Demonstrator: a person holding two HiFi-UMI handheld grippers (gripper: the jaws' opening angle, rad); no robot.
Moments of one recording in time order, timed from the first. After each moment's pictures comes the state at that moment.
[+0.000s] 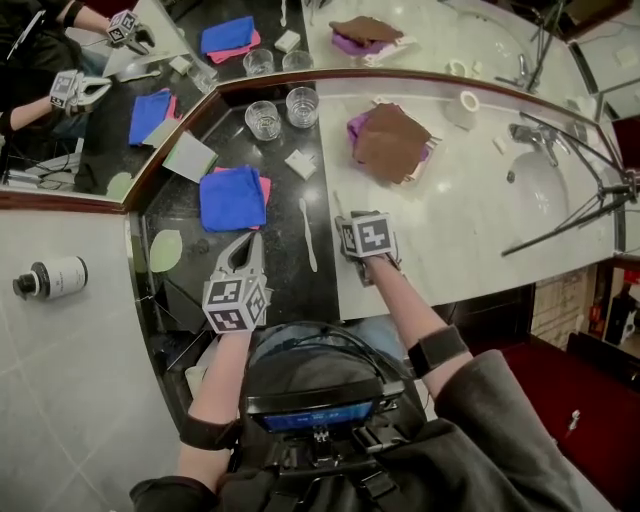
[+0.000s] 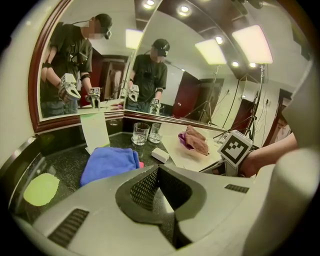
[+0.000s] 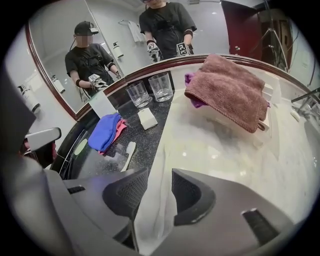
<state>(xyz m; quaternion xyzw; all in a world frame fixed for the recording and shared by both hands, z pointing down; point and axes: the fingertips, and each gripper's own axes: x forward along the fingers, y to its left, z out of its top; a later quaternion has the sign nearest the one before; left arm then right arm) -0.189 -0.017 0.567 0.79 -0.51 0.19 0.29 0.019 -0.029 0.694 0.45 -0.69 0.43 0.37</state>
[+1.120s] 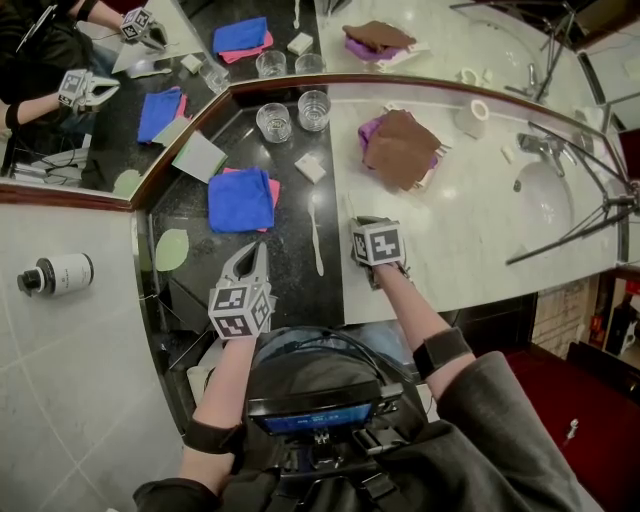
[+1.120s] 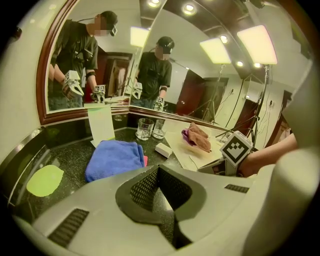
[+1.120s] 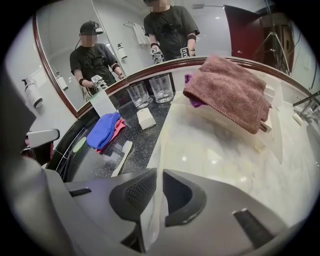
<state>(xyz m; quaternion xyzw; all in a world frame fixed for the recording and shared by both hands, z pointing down) -0.200 -0.003 0.580 0.77 -0.52 0.20 0.31 0.022 -0.036 0.702 0.45 -0.71 0.41 0.36</state>
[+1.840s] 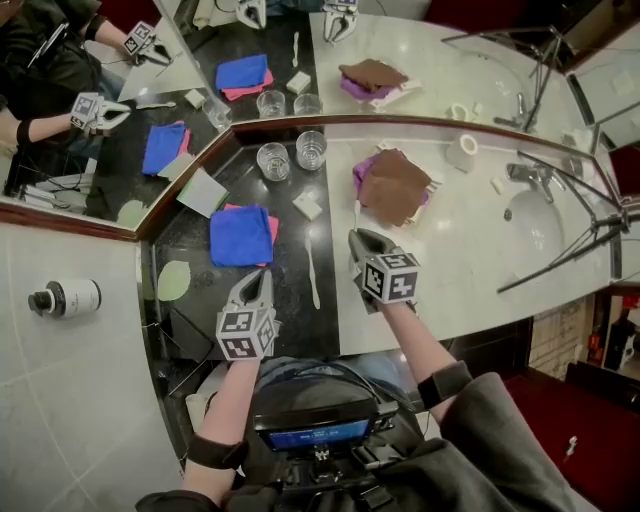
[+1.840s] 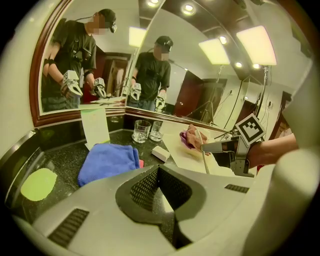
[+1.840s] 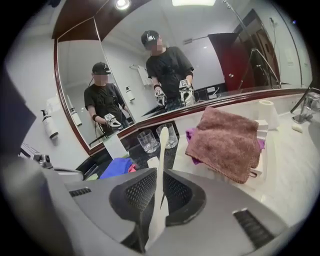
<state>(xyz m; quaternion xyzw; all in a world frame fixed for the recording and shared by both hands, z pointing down) -0.186 -0.016 0.579 0.78 -0.51 0.19 0.31 0.019 -0.091 0.598 0.49 -0.78 0.35 0.17</state>
